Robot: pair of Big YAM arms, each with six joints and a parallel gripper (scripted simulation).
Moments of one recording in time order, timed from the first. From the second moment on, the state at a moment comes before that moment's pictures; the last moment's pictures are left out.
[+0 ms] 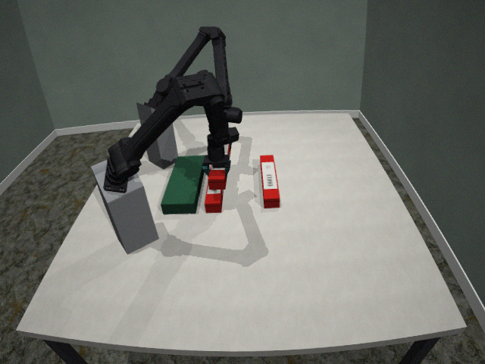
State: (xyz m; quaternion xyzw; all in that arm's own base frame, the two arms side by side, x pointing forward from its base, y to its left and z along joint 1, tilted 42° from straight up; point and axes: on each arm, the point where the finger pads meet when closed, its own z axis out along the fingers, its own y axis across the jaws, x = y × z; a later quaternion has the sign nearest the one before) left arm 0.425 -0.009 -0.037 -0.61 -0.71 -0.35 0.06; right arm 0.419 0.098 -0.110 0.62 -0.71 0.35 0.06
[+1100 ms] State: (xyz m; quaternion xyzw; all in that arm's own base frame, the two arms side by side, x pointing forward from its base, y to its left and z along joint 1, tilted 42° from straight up) left arm 0.413 -0.022 -0.023 -0.61 -0.71 -0.34 0.06; right arm 0.406 0.110 -0.095 0.62 -0.71 0.34 0.07
